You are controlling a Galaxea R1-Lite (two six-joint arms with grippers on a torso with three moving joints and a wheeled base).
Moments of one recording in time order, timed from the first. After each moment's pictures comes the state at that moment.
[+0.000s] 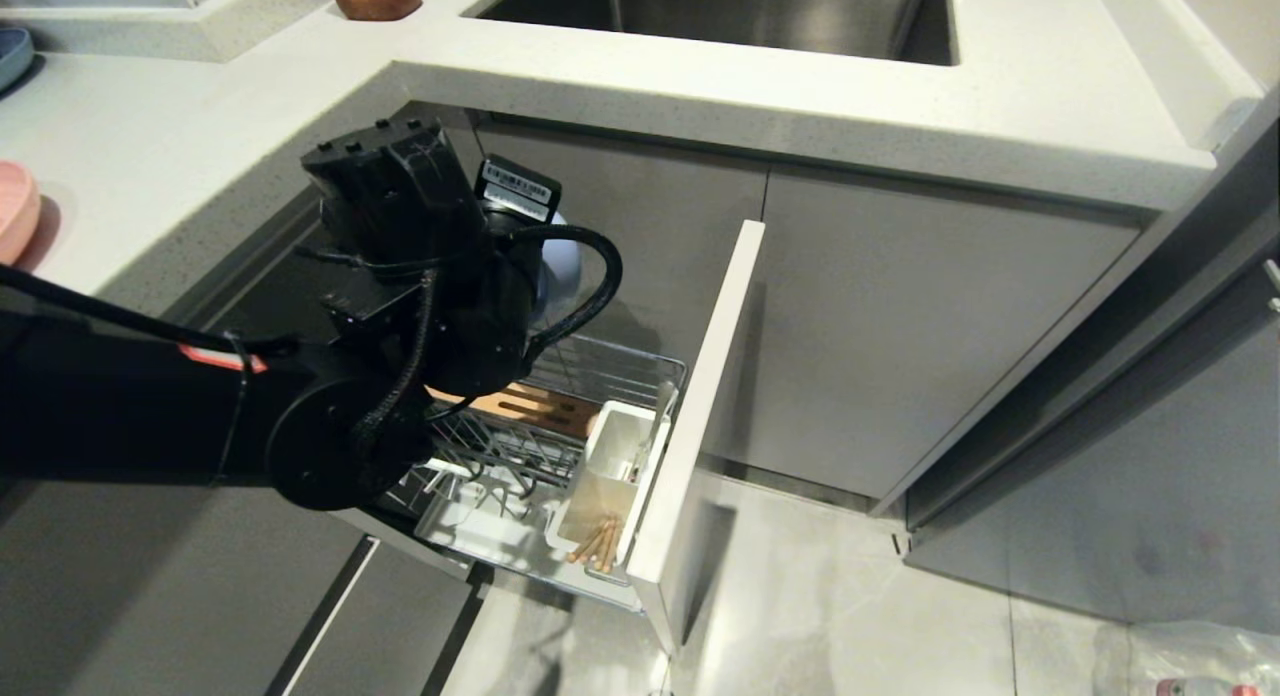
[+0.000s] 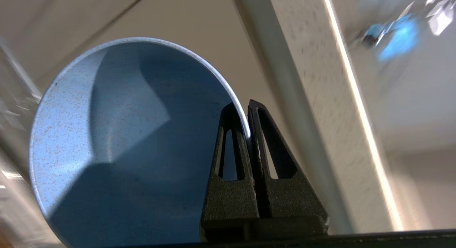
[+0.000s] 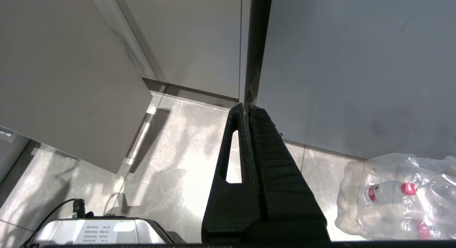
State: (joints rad) left arm -0.65 1.80 -1.14 -0.94 0.73 -0.90; right arm 0.00 0.00 0.00 0.00 0.00 0.02
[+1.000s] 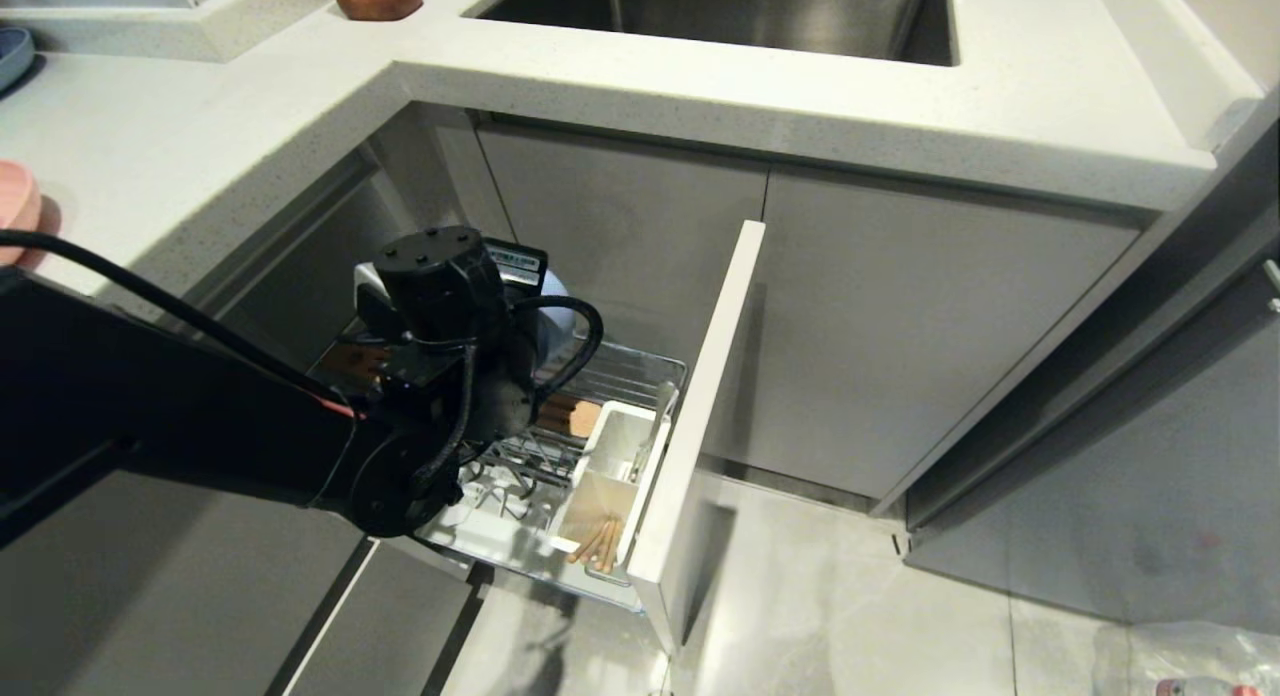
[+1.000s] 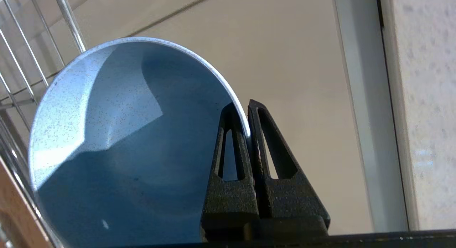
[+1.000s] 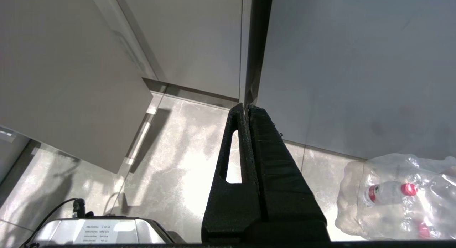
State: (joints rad) left arm -0.54 1.93 -1.03 -1.10 0.70 -1.06; right arm 0.00 0.00 0.00 0.00 0.00 0.02
